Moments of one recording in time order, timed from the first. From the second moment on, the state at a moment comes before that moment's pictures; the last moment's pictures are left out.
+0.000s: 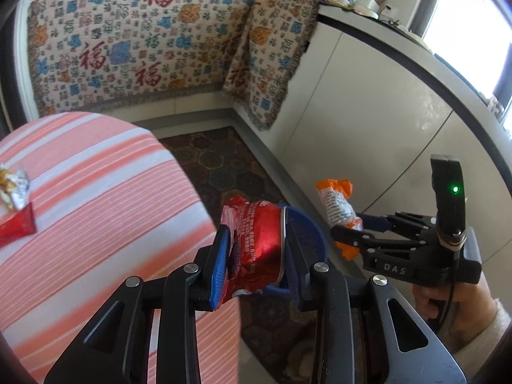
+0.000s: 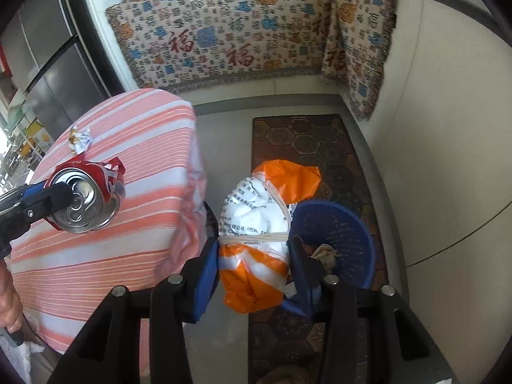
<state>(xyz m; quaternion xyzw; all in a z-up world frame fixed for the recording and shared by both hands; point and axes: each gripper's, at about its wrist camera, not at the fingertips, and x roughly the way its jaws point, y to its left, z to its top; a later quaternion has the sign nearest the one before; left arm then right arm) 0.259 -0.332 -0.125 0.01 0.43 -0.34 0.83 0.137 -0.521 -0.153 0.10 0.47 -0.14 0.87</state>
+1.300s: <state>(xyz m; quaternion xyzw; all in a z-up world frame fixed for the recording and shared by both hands) 0.308 -0.514 -0.234 0.03 0.49 -0.39 0.78 0.129 -0.663 -0.285 0.18 0.52 -0.17 0.82</state>
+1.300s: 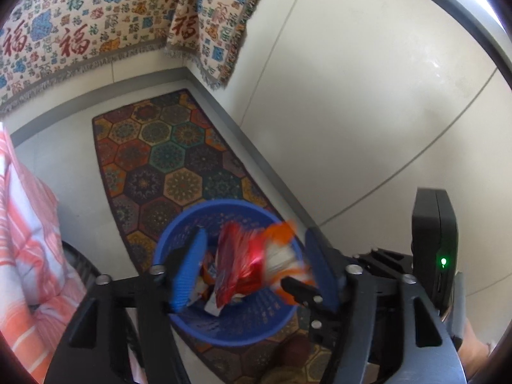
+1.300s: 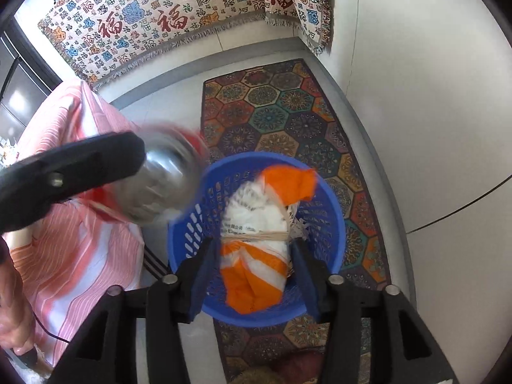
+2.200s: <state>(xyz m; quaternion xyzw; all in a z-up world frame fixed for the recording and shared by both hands) 0.171 -0.188 -0.143 0.08 0.42 -0.19 0.88 0.107 -0.446 -0.136 0.00 0.26 -0.18 0.95</state>
